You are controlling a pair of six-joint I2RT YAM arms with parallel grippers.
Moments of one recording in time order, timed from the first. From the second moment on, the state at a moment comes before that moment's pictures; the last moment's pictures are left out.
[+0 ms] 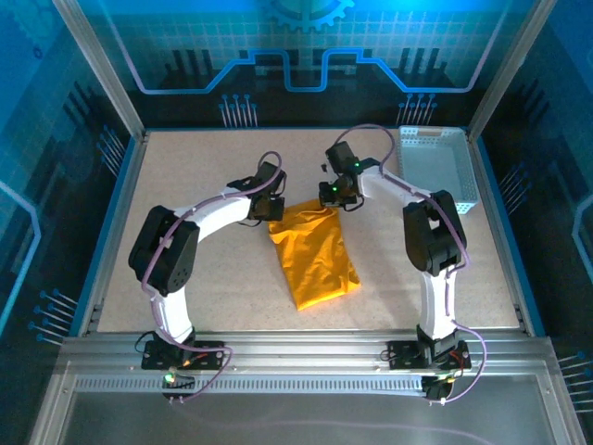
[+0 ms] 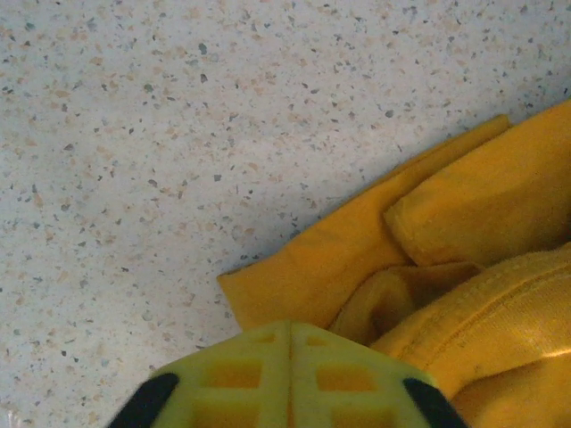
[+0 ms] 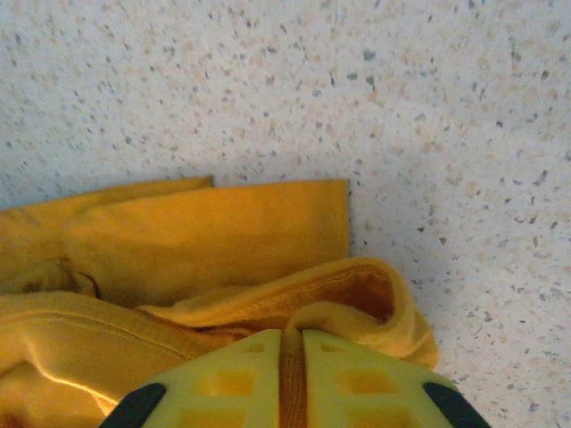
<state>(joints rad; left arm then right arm) -0.45 1.87 1.28 -0.51 -0.12 -0.38 0.44 2.05 1.60 -0.69 -0.15 0.32</state>
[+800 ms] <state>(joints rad) -0.43 1.73 1.17 -0.50 0.09 -0.39 0.44 2.11 1.72 -0.74 -0.12 0.32</state>
